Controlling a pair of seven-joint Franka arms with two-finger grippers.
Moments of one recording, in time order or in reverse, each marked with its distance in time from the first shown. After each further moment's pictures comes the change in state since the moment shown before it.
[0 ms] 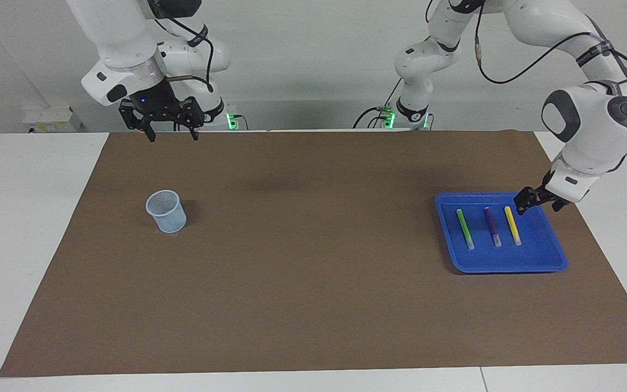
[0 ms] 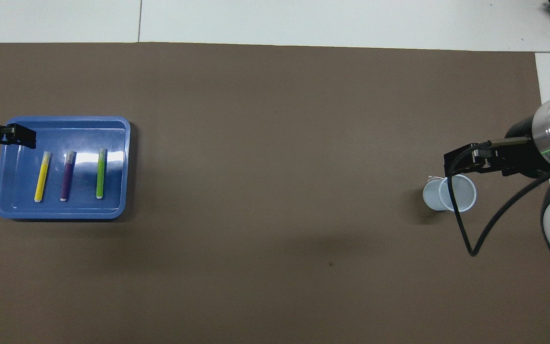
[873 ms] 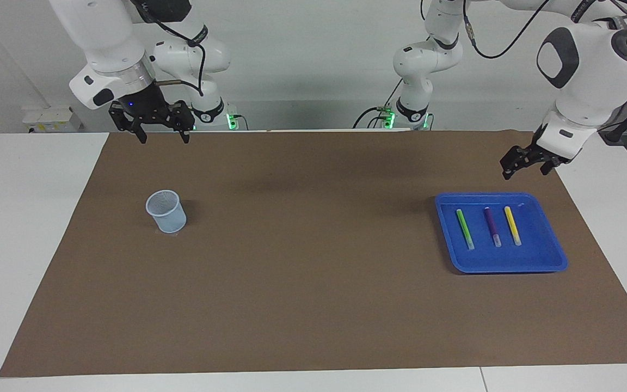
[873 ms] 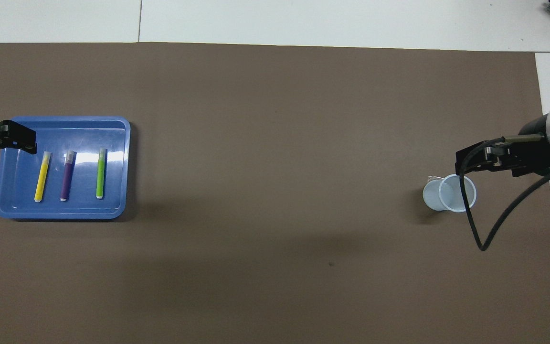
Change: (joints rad) left arm -0.191 -0.126 0.086 0.127 -0.076 -0.316 -0.118; right arm -0.021 0.000 -0.013 -0.011 -0.001 0.000 0.000
